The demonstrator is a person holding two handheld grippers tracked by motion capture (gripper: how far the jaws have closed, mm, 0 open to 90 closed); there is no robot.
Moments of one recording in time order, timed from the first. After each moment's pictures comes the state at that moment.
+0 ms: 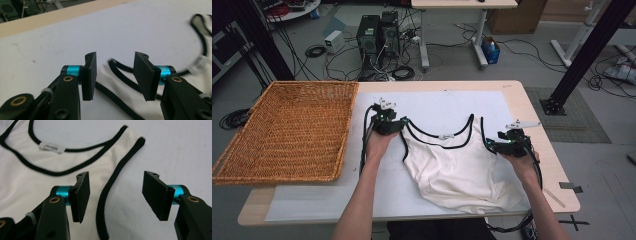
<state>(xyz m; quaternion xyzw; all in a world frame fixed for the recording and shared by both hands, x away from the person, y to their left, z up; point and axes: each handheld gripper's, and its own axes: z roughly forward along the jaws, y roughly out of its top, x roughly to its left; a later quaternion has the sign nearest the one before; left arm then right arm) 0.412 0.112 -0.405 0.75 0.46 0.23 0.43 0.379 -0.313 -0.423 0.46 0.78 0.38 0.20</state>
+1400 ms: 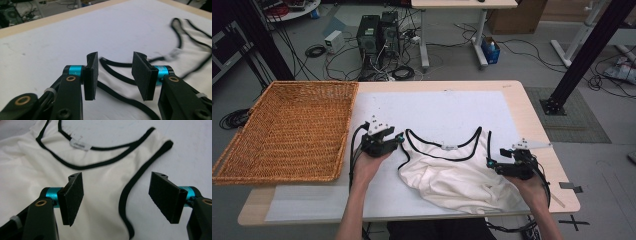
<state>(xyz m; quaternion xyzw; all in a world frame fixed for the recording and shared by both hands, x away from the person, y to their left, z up) 0.379 0.130 -0.402 0.75 0.41 0.23 0.46 0.323 -0.311 -0.420 0.45 0.78 0.42 0.15</state>
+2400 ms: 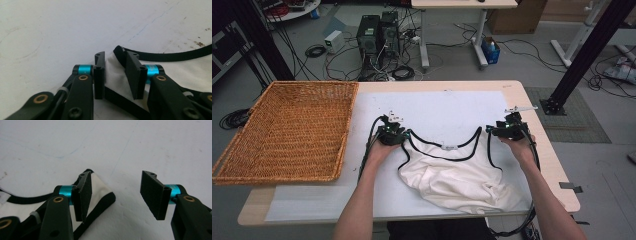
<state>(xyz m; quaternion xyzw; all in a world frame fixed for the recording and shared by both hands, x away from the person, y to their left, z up) 0.438 0.108 -0.451 0.81 0.40 0.19 0.39 0.451 -0.324 -0.430 0.48 0.77 0.39 0.16</state>
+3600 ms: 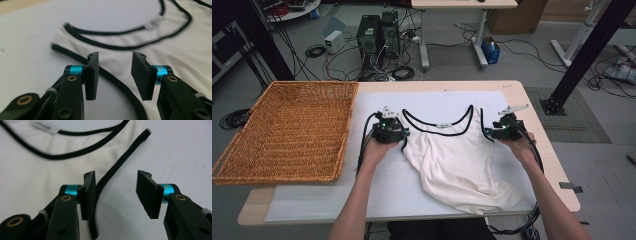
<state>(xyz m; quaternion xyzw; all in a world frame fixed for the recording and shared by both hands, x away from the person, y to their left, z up) 0.401 0.110 -0.421 0.79 0.42 0.17 0.41 0.438 -0.312 -0.422 0.42 0.82 0.34 0.18</state>
